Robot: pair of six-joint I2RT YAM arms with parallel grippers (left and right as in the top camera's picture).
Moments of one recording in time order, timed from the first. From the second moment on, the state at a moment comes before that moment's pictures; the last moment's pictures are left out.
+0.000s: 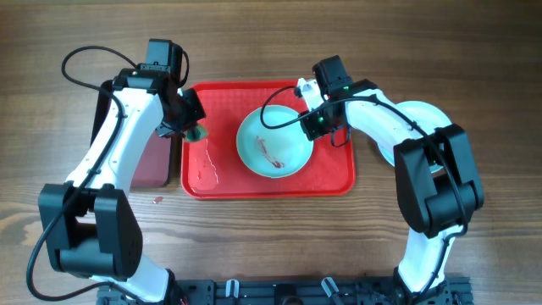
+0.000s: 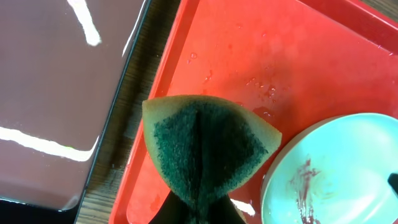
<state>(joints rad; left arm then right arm) -0.12 1.75 1.36 -0.96 0.05 -0.51 0.36 2.03 1.32 -0.60 -0.24 -0.09</state>
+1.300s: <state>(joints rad) -0.26 1.81 1.19 -0.62 0.06 -0.29 0.45 2.05 1.35 -0.57 -0.28 0.65</state>
